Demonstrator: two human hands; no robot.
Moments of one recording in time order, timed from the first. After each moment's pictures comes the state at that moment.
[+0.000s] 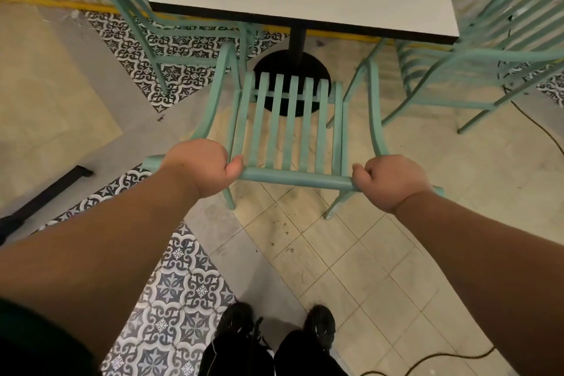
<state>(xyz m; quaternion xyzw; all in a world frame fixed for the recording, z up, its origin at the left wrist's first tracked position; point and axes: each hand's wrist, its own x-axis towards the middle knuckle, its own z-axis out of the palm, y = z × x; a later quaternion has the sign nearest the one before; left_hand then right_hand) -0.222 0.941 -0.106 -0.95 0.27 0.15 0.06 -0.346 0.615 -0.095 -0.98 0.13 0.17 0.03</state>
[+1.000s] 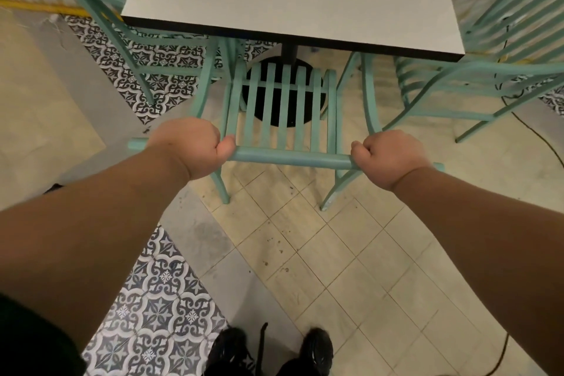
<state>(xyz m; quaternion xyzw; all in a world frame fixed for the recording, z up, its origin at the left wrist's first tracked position) -0.117 0.904 -0.105 -0.95 0.28 0.12 0.06 -0.240 0.573 -0.099 -0.99 0.11 0.12 0.02</state>
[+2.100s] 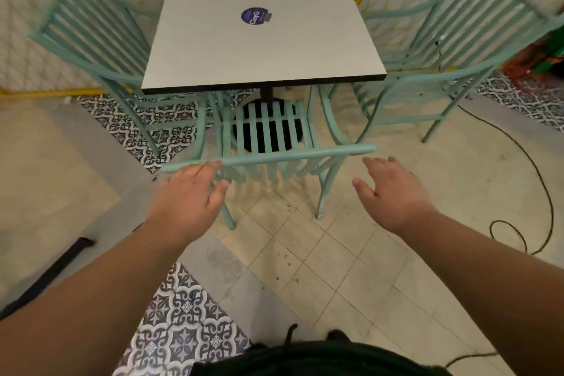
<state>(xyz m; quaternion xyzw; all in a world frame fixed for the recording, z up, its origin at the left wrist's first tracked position) -0.264 0.946 0.008 -0.96 0.25 0.09 -0.08 -0.414 0.621 0.020 -0.96 0.23 0.10 0.12</state>
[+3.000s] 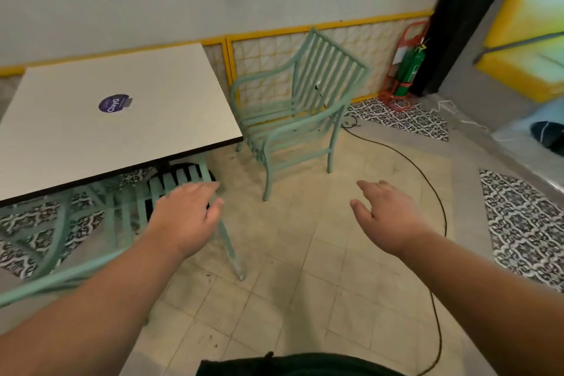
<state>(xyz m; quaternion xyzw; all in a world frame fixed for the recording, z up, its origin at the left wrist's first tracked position) -0.323 0.591 0.069 -0.92 0.39 0.08 -0.07 -0.570 0.339 0.092 -0.92 0.36 0.04 0.13</state>
